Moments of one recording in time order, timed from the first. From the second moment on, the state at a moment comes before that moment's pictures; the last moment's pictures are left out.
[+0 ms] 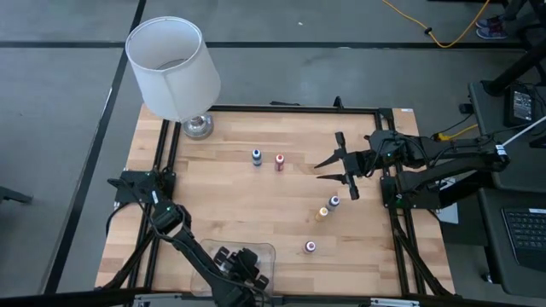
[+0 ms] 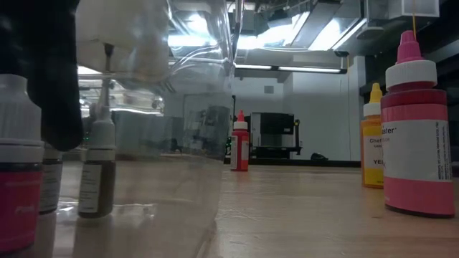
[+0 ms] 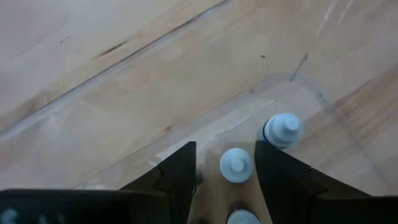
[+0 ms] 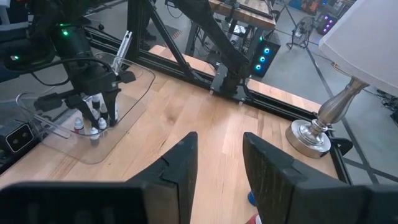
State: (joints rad) left arm -0.79 2.46 2.16 -1.48 -0.53 -1.87; right arm 0.08 0.99 0.97 -0.28 -0.07 -0.30
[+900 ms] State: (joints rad) left arm -0.79 2.46 2.16 -1.43 -0.53 -1.88; right arm 0.08 0.99 0.97 -0.28 -0.07 -0.30
